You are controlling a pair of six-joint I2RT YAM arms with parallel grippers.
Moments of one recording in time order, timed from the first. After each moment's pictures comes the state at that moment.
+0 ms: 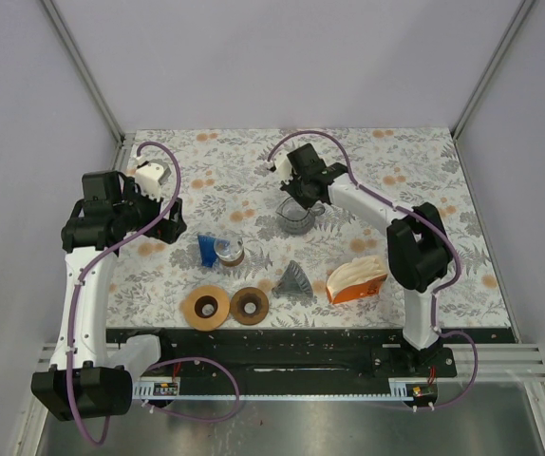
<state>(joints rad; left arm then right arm) 0.10 1.03 1.16 -0.89 0.47 0.37 0.60 1.98 1.61 -0.54 0.08 -0.35</state>
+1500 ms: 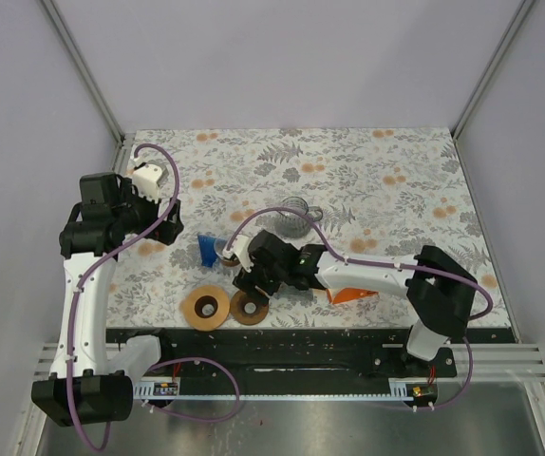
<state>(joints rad) 0.10 1.00 1.15 -0.89 0.43 0.37 1.11 1.68 1.14 -0.28 -0.08 -0.04</state>
